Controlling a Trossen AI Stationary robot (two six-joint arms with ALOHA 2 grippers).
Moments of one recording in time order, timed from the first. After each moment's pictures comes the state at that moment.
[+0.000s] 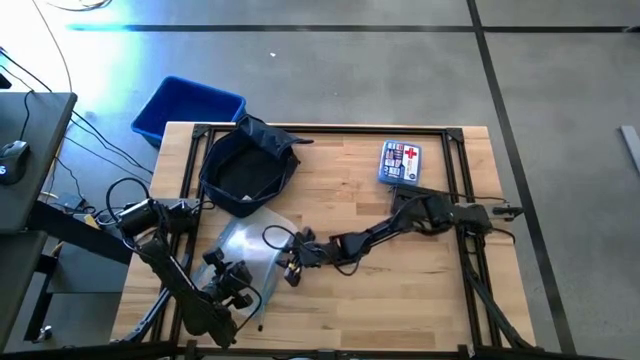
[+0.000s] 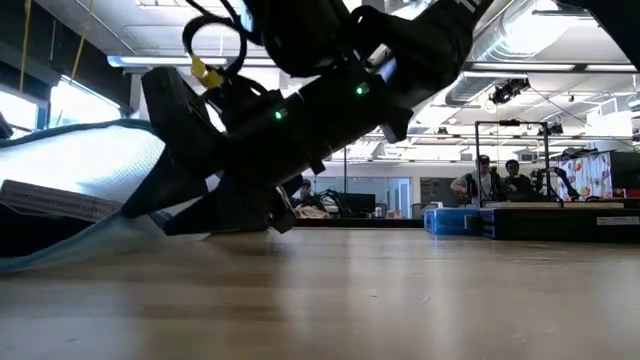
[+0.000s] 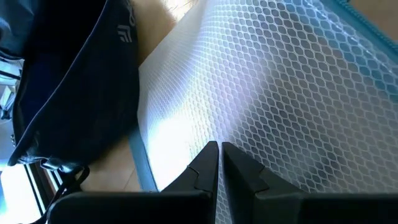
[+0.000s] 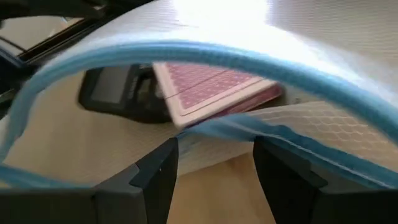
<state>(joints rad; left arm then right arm) -0.98 1.91 1.27 -1.45 -0.67 -1.56 0.26 2.35 1.46 0.37 0.25 0.56</state>
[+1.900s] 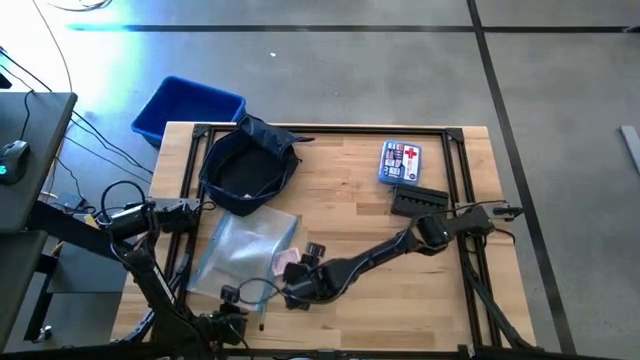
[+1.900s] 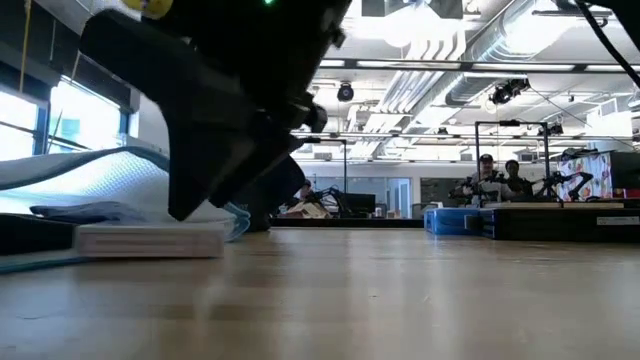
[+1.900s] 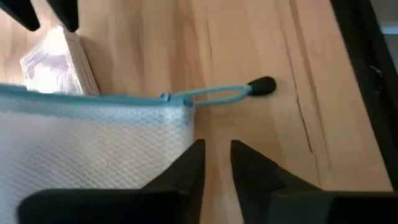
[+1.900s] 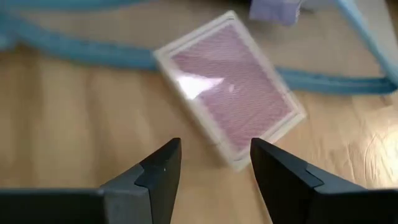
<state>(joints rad) -1.15 1.92 1.26 -0.84 -0.61 -0.84 0.42 2.48 2.13 -0.85 0.47 0.52</state>
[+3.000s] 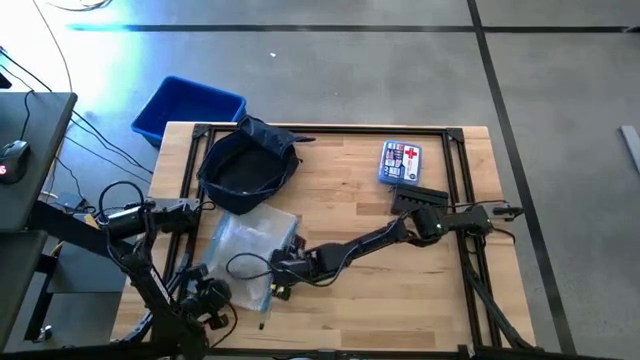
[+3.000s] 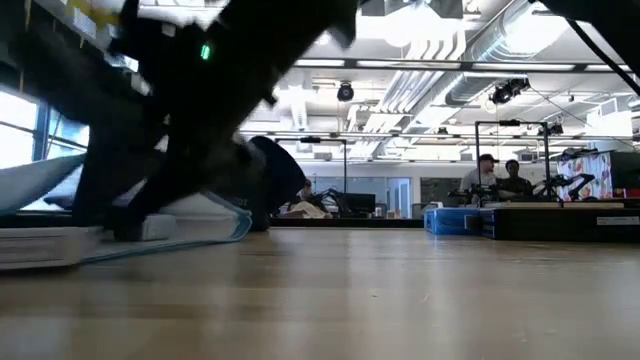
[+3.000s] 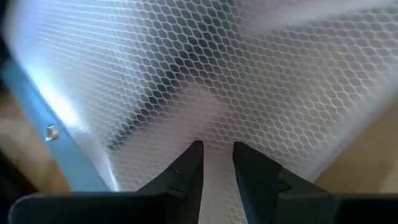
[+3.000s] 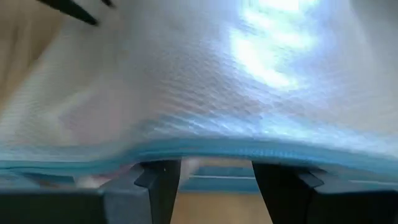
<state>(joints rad) -1.21 1.92 1.13 -1.16 -0.47 -1.63 0.33 2.48 2.04 -0.40 0.34 0.39</state>
